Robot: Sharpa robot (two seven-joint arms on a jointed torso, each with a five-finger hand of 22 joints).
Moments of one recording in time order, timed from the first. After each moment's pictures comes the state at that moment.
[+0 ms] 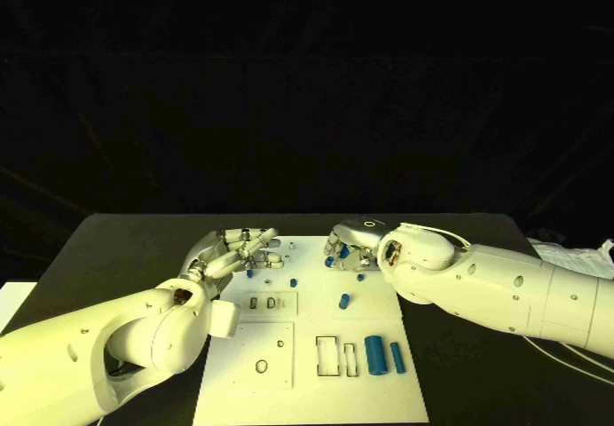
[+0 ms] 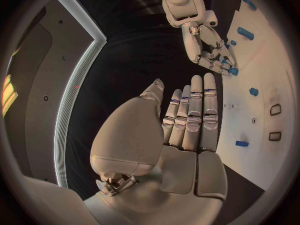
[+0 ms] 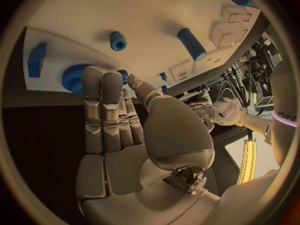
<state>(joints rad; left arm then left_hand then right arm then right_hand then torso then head) 1.14 -0.87 0.00 1.73 -0.03 -0.47 0.40 1.41 -0.03 0.11 0.20 0.11 0.97 0.21 0.13 0.07 1.08 0.15 0.10 0.08 1.19 0.09 0.23 0.24 0.17 1.07 0.19 0.34 0.14 1.22 -0.69 -0.03 1.36 -1.66 -0.22 -0.11 1.26 -0.02 0.34 -0.19 0.16 1.06 0.15 0.07 0.07 1.19 0.08 0.06 0.06 1.46 -0.01 0.78 0.56 0.17 1.25 0.08 0.90 0.54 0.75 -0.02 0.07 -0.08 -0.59</state>
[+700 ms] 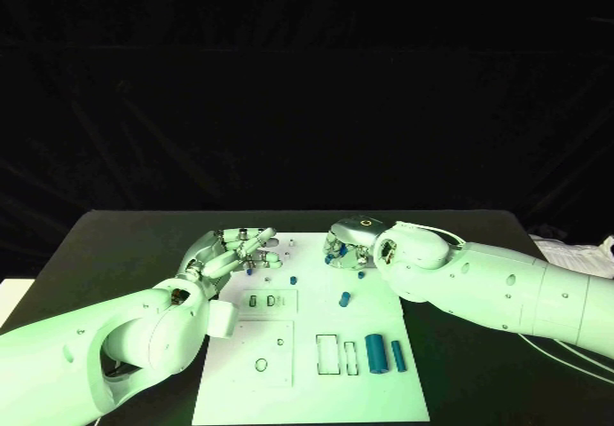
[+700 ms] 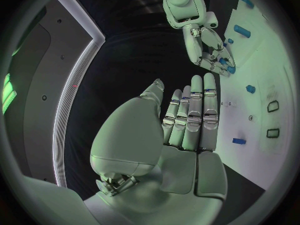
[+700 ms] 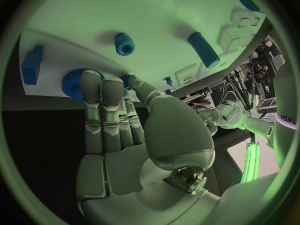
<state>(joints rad) 1.14 -0.88 0.00 1.73 -0.03 -0.47 0.40 1.41 -0.03 0.10 0.20 0.11 0.97 0.21 0.13 0.07 1.07 0.15 0.10 0.08 1.19 0.09 0.22 0.24 0.17 1.07 0.19 0.34 0.14 1.22 -0.66 -0.03 1.34 -1.68 -0.21 -0.13 1.25 -0.02 0.36 -0.16 0.15 1.07 0.15 0.07 0.07 1.20 0.08 0.06 0.06 1.46 -0.01 0.85 0.63 0.17 1.25 0.08 0.95 0.59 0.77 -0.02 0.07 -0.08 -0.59</state>
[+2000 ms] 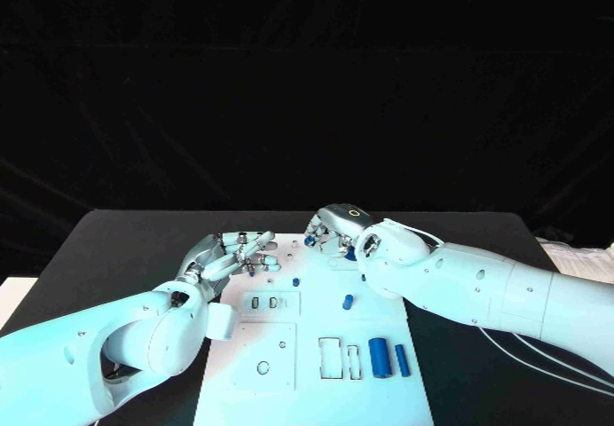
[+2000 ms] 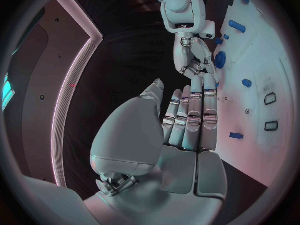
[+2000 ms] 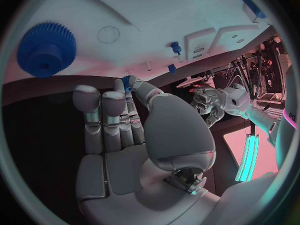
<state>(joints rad) 1.14 -0.88 0.00 1.72 -0.03 -0.47 0.39 1.41 -0.03 0.10 0.20 0.11 0.97 0.21 0.12 0.07 1.07 0.15 0.10 0.08 1.18 0.10 0.22 0.24 0.17 1.07 0.19 0.33 0.14 1.23 -0.54 -0.02 1.23 -1.60 -0.43 -0.12 1.28 -0.01 0.43 -0.08 0.10 1.15 0.13 0.08 0.07 1.27 0.06 0.07 0.07 1.46 -0.02 0.97 0.77 0.15 1.27 0.07 1.10 0.76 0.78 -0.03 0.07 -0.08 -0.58</state>
